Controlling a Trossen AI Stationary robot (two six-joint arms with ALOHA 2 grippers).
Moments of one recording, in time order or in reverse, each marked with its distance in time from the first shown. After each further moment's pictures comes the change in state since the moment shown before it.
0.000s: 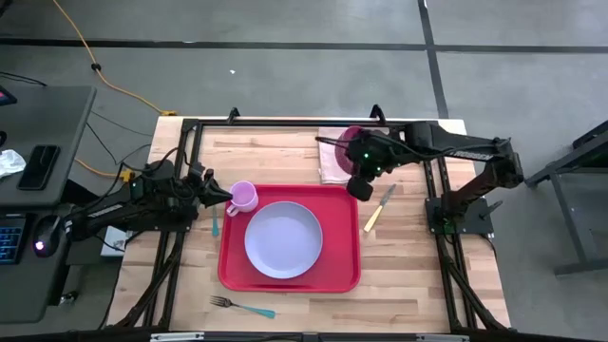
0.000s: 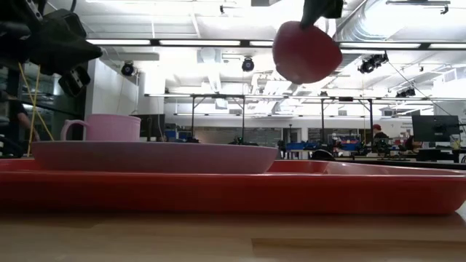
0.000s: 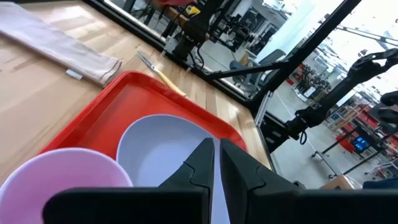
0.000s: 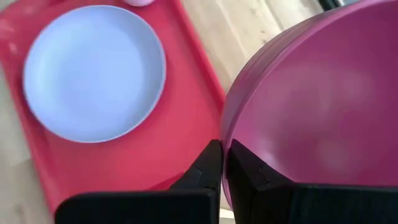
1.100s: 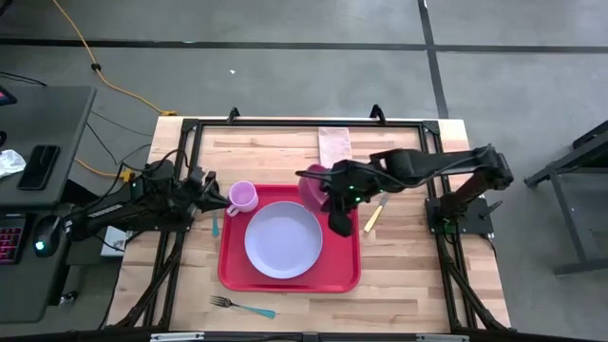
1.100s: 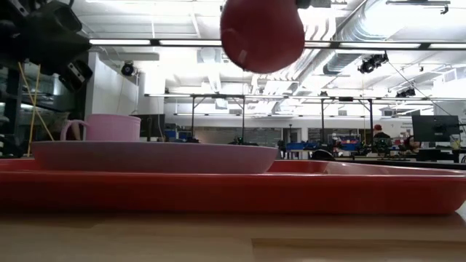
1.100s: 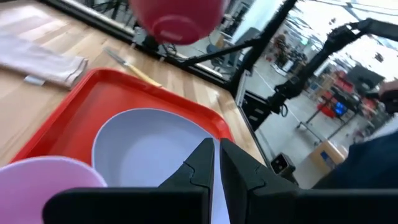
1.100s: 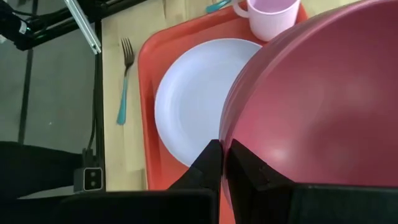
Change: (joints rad) left arm 0.000 0.000 0.000 0.010 0.138 0.127; right arm 0.176 0.116 0.000 0.343 -0.196 0.063
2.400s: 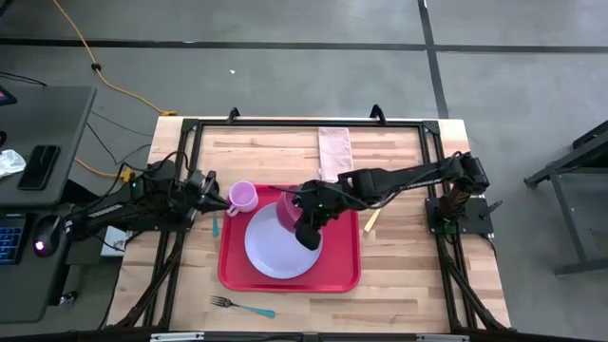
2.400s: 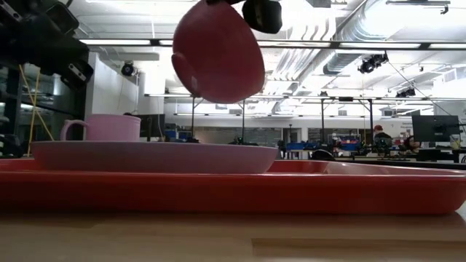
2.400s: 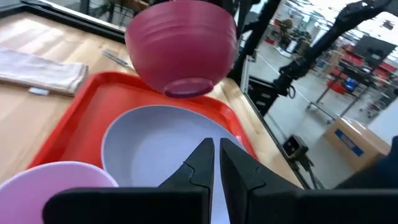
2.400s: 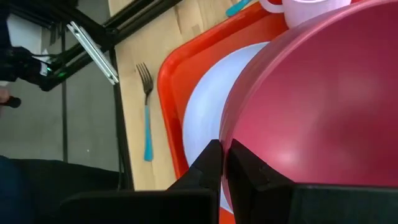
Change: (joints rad) left arm 0.000 0.000 0.000 -0.044 0.014 0.135; right arm 0.038 0.190 -0.001 0.259 -0.036 0.211
